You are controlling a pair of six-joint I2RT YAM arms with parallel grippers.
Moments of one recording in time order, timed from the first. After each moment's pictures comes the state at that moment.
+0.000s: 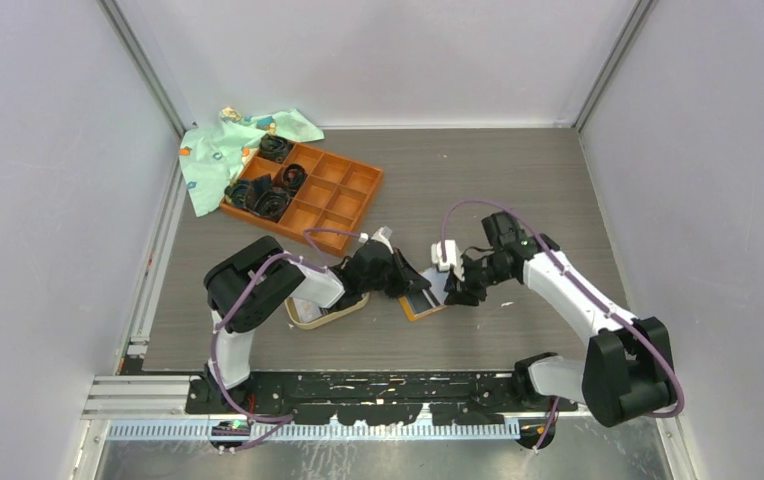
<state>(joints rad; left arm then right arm) -0.89 1.96 0.84 0.61 0.15 -1.26 0.25 1.26 0.81 -0.78 -0.79 -1.06</state>
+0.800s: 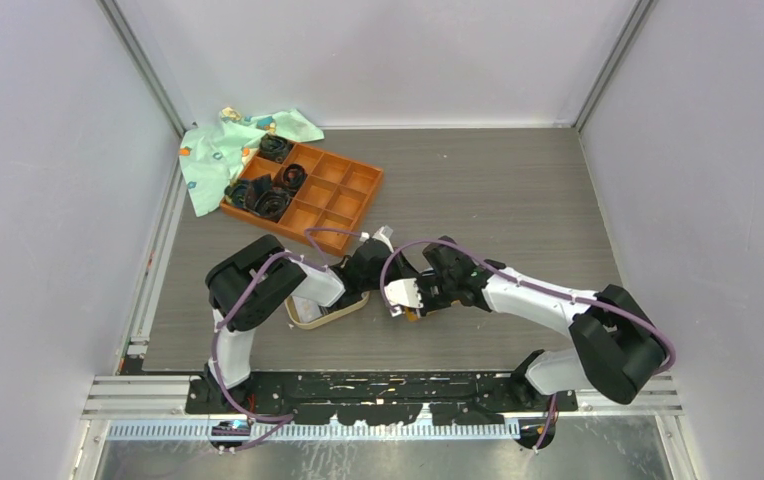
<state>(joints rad) -0.88 1.98 0.85 0.62 0.18 -1.25 0.71 1.34 0.65 -0.31 -0.36 -1.09</state>
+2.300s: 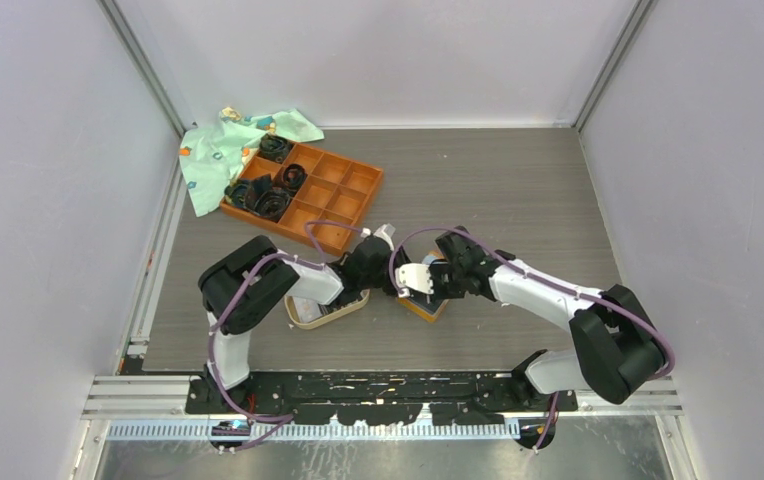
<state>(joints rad) -0.87 1.95 0.86 0.55 0.19 -1.17 0.59 1.35 0.67 -0.37 -0.24 -1.08</state>
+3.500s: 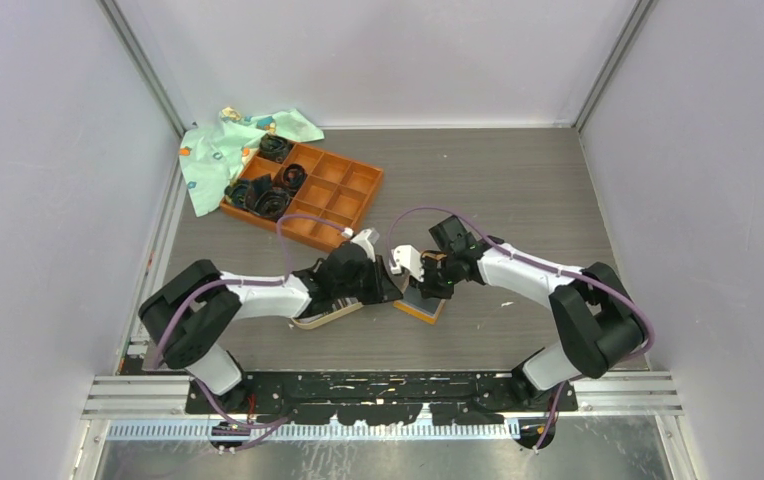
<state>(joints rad) -0.87 1.58 0.68 0.29 0.15 -0.90 0.56 1.48 0.78 -0.44 -0.47 -0.81</state>
